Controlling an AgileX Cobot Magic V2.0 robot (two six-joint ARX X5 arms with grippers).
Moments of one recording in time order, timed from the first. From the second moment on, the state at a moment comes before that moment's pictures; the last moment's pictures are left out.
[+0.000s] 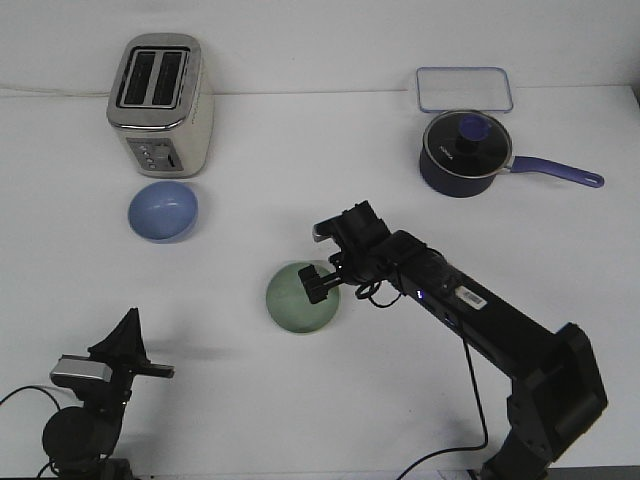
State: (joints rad) left arm -0.04 0.01 0.03 0.17 0.07 -0.02; right arm 0.56 1.75 1.35 -0.66 -0.23 0.22
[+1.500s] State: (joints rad) left arm -0.04 0.01 0.03 0.17 0.07 -0.02; right arm 0.03 0.50 0.52 -0.23 -0.05 0.03
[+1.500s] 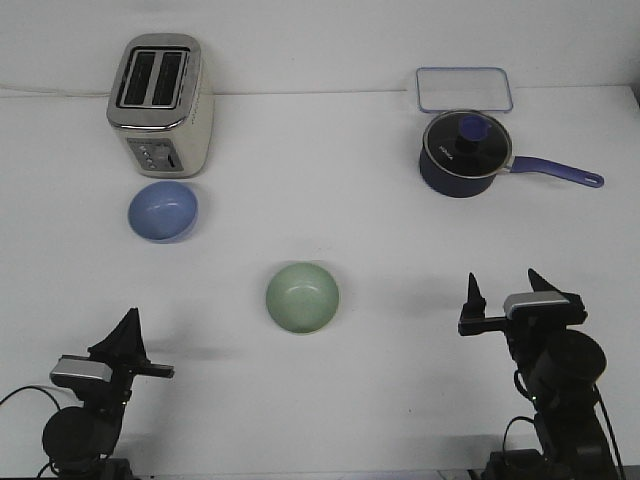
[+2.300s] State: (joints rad) left arm -0.04 0.01 0.03 0.17 0.07 -0.02; right arm 0.03 0.42 0.50 -0.20 -0.05 0.03
